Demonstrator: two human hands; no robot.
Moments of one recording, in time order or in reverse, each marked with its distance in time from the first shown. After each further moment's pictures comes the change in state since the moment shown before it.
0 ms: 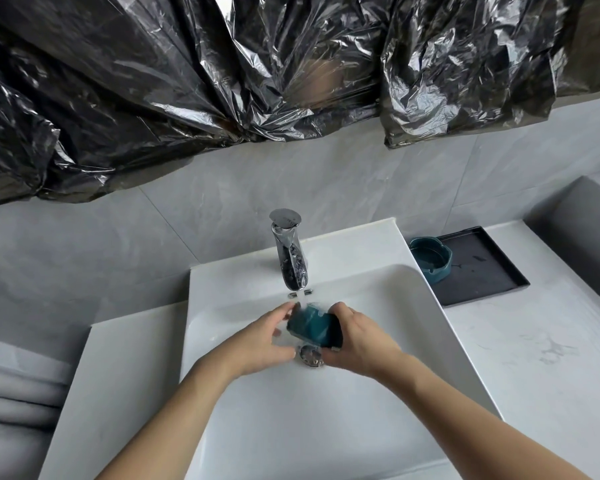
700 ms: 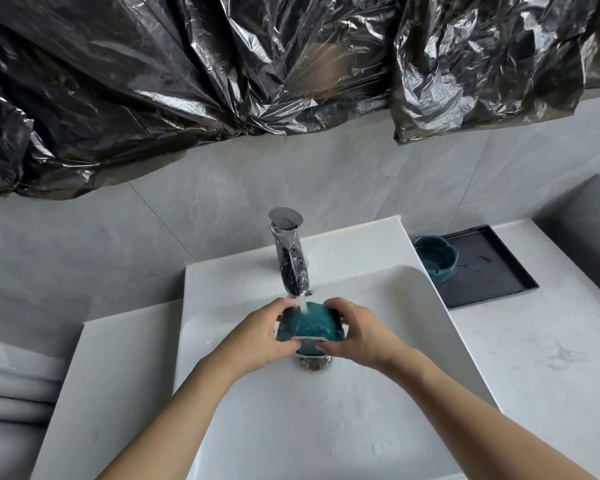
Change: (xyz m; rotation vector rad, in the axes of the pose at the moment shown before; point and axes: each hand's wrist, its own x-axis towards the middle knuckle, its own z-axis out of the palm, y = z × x) left_hand 0.023 -0.006 0.001 0.024 0.211 0.177; right_hand 0.026 0.018 0.003 0.291 0.009 -0.030
